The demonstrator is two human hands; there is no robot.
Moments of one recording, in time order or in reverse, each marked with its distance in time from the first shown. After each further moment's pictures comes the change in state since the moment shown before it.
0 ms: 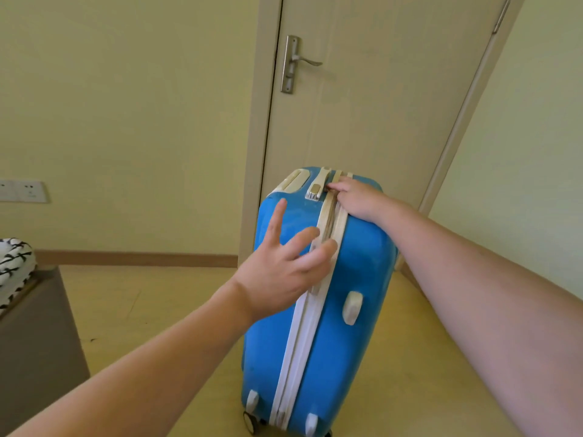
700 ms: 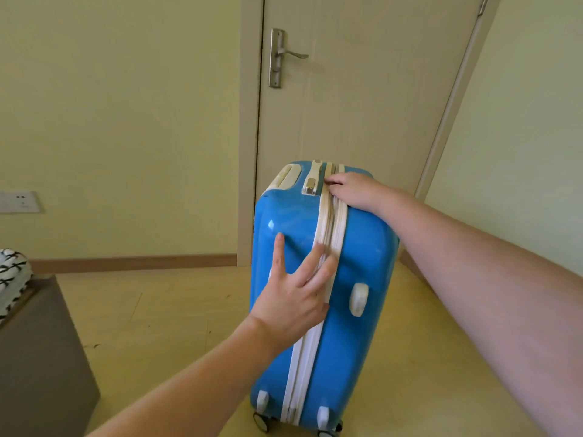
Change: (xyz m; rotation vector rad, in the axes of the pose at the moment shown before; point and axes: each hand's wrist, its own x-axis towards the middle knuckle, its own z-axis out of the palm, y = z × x) left_hand -0.008 0.060 0.002 -0.074 -0.317 -0.158; right_hand -0.010 0.006 -0.009 -0.039 -0.006 0.003
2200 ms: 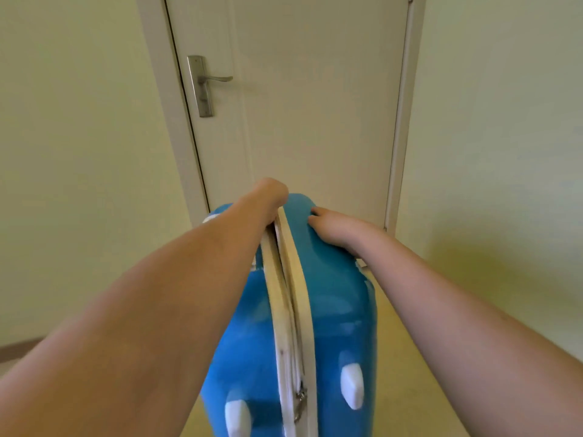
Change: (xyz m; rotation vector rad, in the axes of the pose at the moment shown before) left_hand 0.307 -0.065 0.061 -0.851 -0.618 -1.014; right_hand 0.026 0.110 -0.016 0.366 -0.080 0.234
